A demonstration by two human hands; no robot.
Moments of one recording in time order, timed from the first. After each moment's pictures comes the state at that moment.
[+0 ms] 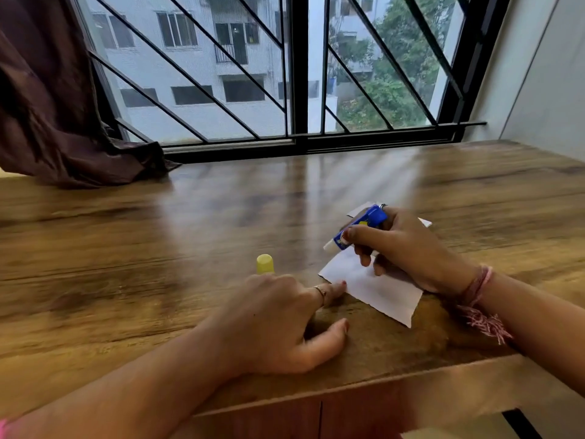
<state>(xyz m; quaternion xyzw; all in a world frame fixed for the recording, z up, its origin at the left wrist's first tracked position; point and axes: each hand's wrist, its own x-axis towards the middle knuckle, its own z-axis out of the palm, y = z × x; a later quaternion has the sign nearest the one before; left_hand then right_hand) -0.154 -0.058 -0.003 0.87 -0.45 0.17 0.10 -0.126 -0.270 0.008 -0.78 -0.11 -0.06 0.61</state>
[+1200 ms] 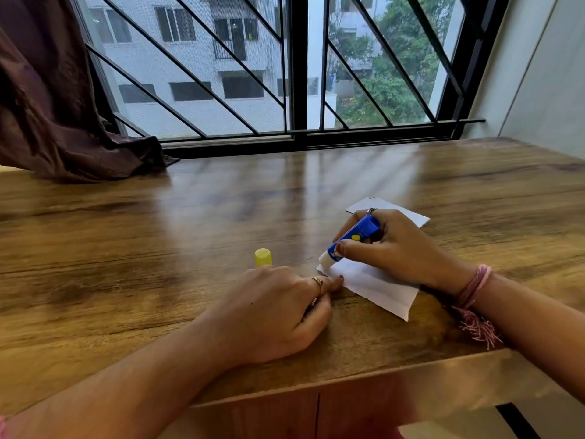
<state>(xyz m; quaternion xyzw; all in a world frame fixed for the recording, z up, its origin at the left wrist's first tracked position) -0.153 -0.059 -0.001 0.89 -0.42 0.12 0.13 -0.126 -0.270 0.002 -0.86 -0.20 -0.11 0.45</state>
